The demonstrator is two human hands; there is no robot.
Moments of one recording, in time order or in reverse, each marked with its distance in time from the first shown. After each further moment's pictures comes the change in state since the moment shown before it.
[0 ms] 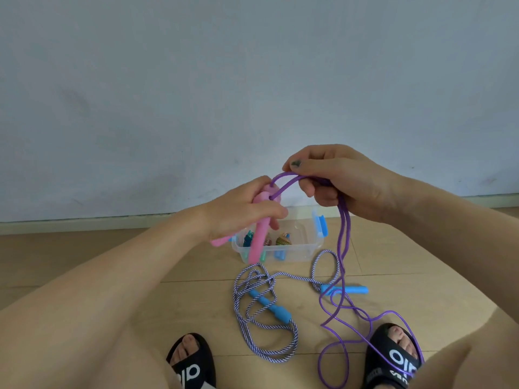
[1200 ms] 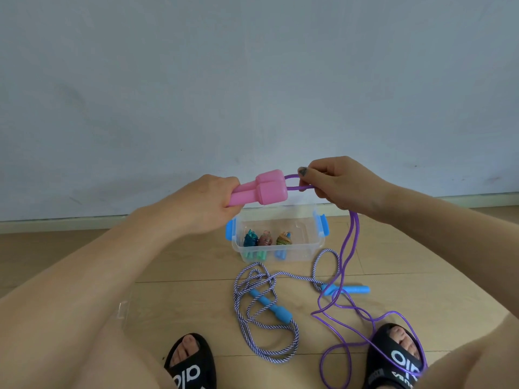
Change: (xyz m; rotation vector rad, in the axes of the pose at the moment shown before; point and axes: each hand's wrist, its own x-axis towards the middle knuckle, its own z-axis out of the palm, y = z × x) left_hand -0.003 -0.023 -0.042 0.938 0.229 -0.011; right_hand 0.017 0.026 -0.012 -0.590 0.179 -0.030
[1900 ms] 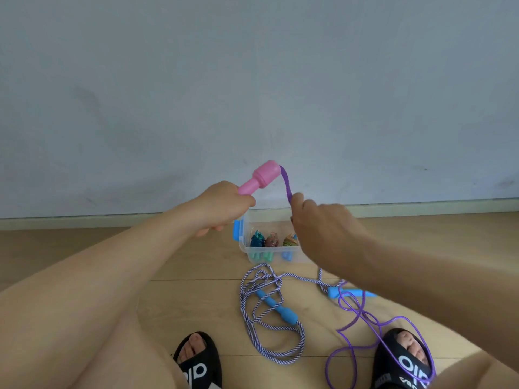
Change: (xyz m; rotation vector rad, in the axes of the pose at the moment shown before) left_hand 0.015 0.003 0.015 -0.650 -0.120 -0.434; right_hand -0.021 -0.001 0.068 -1.061 0.071 -0.276
